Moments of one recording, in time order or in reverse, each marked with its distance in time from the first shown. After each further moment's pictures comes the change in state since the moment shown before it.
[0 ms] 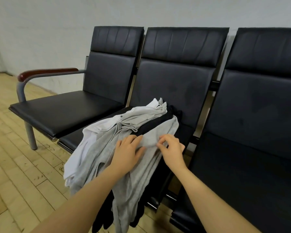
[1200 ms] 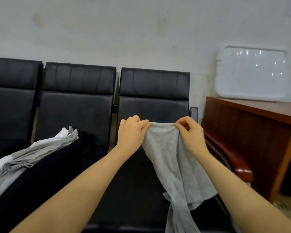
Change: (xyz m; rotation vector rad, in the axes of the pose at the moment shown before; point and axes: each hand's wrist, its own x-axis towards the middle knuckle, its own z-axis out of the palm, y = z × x) left_hand 0.058 0.351 -0.051 -0.336 0.369 0.524; right_hand -0.109 0.037 -0.384 -0.131 0.623 -0.017
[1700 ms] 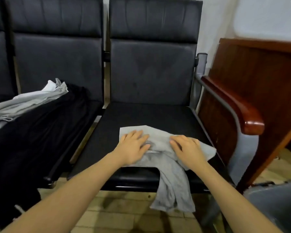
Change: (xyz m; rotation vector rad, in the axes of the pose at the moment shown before) left_hand -0.157 -0.013 0.091 0.090 -0.986 -0.105; right_hand -0.150 0.119 0.025 -0.557 -0.532 0.116
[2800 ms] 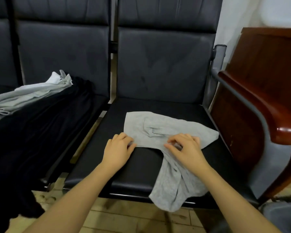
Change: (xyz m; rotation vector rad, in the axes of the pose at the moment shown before) left_hand 0.000 -0.051 0.041 -0.141 0.391 -0.239; right_hand 0.028 -0.010 0.026 0.237 0.045 -0.128
